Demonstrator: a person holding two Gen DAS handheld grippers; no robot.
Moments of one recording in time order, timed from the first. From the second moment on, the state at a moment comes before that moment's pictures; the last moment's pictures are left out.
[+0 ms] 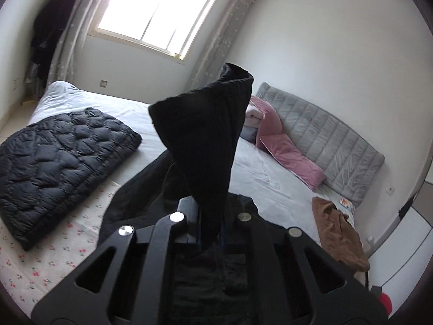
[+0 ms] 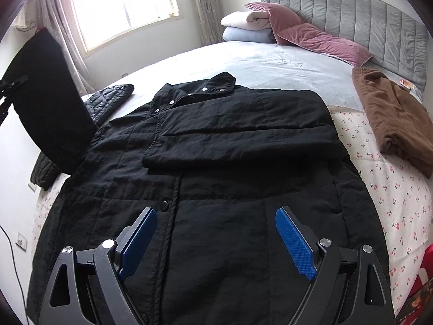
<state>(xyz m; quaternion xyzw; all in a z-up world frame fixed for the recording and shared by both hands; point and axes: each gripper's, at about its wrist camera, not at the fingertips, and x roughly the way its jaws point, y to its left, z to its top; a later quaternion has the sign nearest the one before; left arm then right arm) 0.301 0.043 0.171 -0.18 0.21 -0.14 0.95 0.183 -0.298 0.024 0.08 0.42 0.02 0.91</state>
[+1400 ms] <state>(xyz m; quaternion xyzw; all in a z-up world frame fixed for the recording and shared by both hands) 0.388 0.096 0.030 -0.04 0.38 -0.23 0.89 0.394 -0.238 0.064 0.00 0.43 0.05 0.90</state>
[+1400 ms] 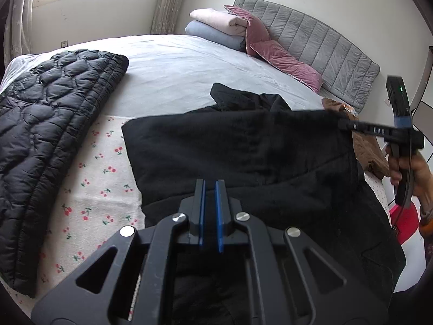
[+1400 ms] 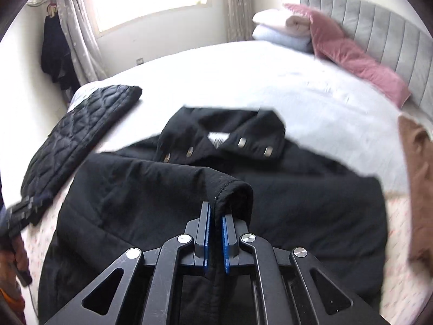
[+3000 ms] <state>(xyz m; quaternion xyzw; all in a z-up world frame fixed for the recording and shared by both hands) 0.103 0.102 0.071 0.03 0.50 -0.13 0.86 0.044 -0.374 0.073 0.06 0.44 0.04 0.90</state>
